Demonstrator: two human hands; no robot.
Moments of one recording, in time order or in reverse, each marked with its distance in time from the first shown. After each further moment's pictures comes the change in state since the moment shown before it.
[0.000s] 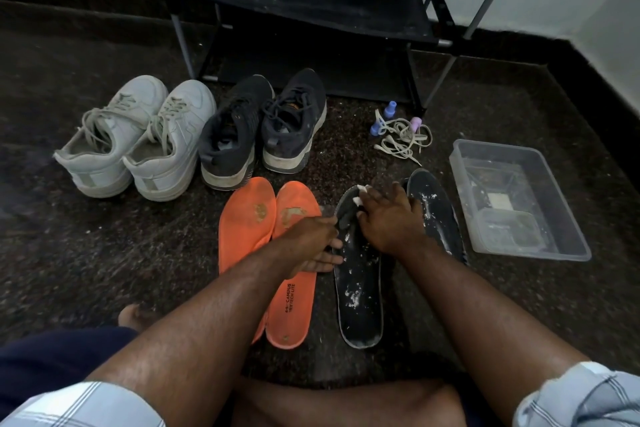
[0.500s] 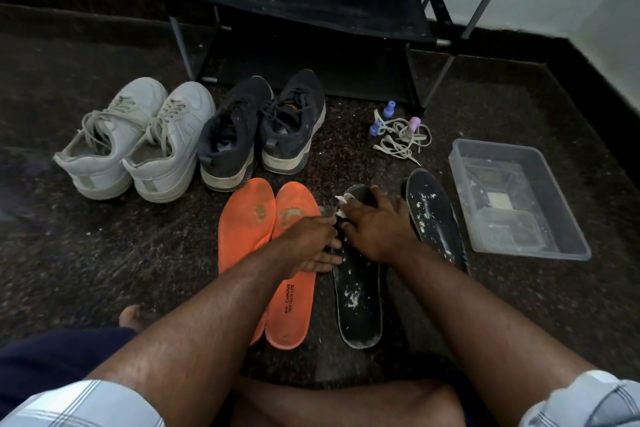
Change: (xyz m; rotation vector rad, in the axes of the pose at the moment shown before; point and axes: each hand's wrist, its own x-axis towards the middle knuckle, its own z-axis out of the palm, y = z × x) left_hand -0.002 0.002 0.002 0.015 0.007 0.009; right_hand -0.007 -0.012 0.002 -0.021 -0.007 -0.139
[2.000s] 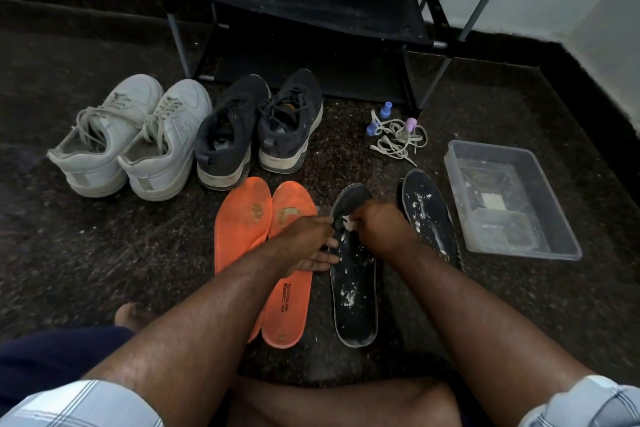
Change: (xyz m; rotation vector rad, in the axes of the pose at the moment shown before) left_hand 0.000 0.000 0.000 -0.008 0.003 -0.010; right_hand -0.001 0.006 -0.008 0.126 0.098 -0.033
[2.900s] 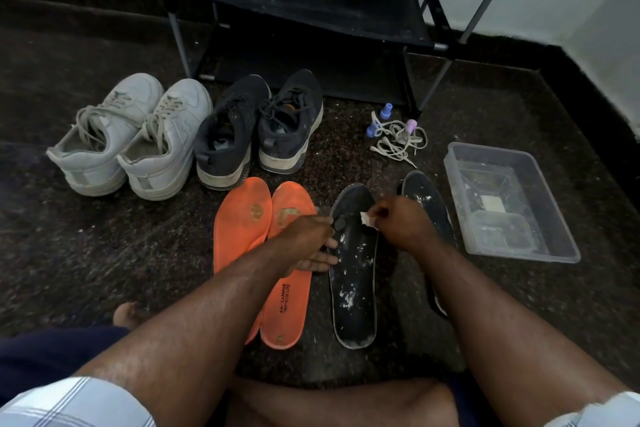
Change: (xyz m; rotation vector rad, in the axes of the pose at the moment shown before) left_hand -0.003 0.002 -0.001 -0.044 -0.002 0.009; right_hand 0.000 0.035 -0.012 0.296 0.027 0.225
